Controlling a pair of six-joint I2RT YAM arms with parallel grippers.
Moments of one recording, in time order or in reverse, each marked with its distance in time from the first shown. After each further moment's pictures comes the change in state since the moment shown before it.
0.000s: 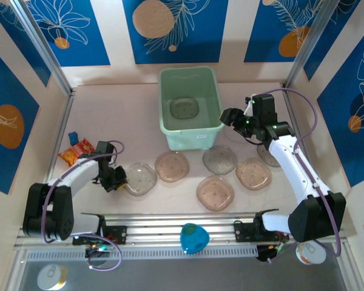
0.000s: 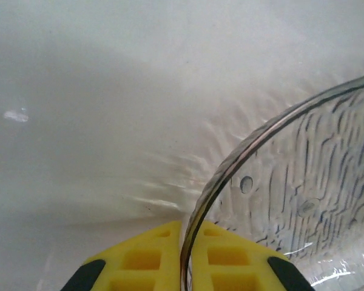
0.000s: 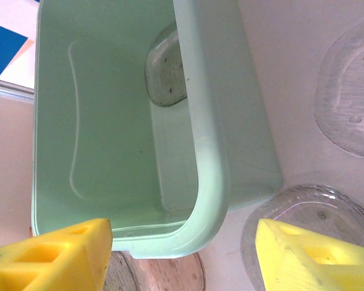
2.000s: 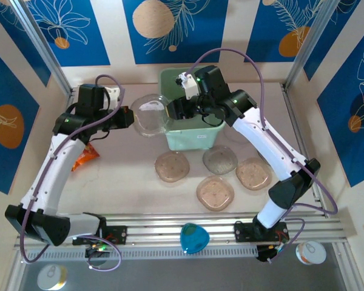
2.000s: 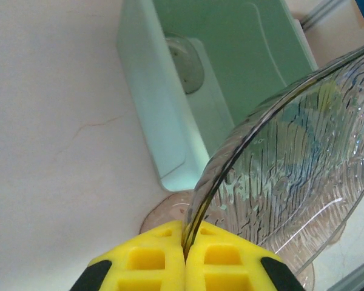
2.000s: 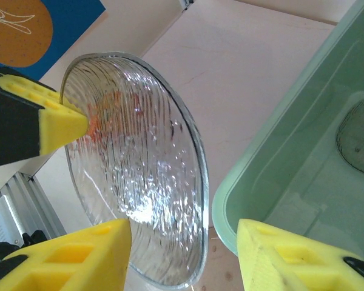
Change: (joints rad) left arm -0.163 -0.014 0.850 -0.145 0.049 0.341; right arm 0.469 0.383 0.719 -0.259 0.007 -0.454
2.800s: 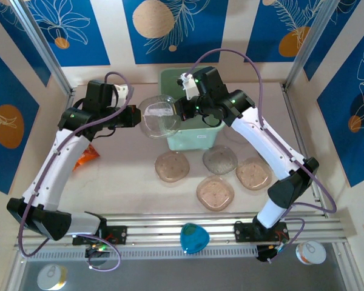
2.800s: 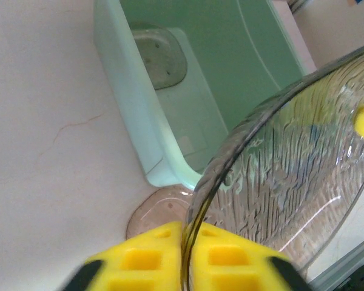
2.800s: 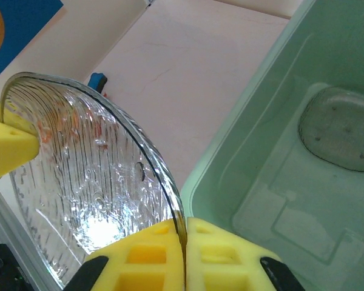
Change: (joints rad) left arm -0.071 0.051 0.091 -0.057 -0.028 0.000; right arm 0.006 0.008 -0.001 -0.023 0.114 0.001
